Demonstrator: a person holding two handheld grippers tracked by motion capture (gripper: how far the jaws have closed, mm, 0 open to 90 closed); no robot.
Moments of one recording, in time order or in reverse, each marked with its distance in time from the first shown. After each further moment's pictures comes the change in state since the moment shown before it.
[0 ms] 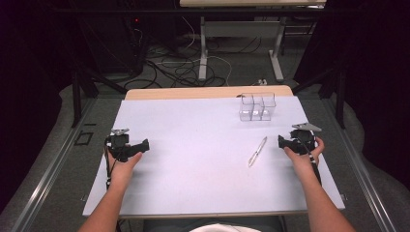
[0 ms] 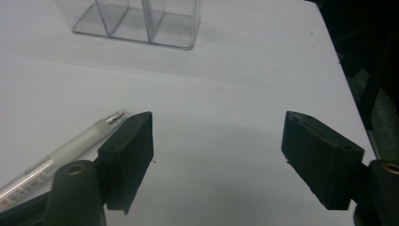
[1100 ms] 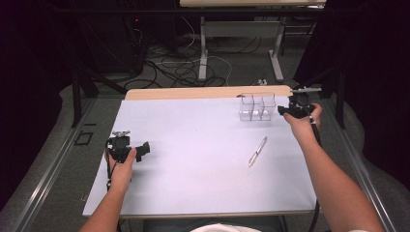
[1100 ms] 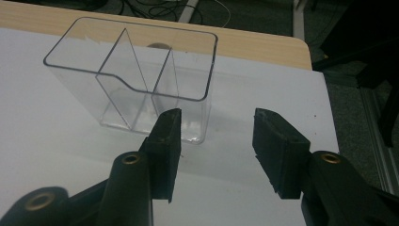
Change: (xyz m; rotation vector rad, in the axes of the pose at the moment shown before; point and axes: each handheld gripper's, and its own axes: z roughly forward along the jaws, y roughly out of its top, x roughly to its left) left arm 0.000 -0.007 0.003 0.034 0.006 0.006; right arm -0.007 0.112 0.010 0.046 0.066 0.034
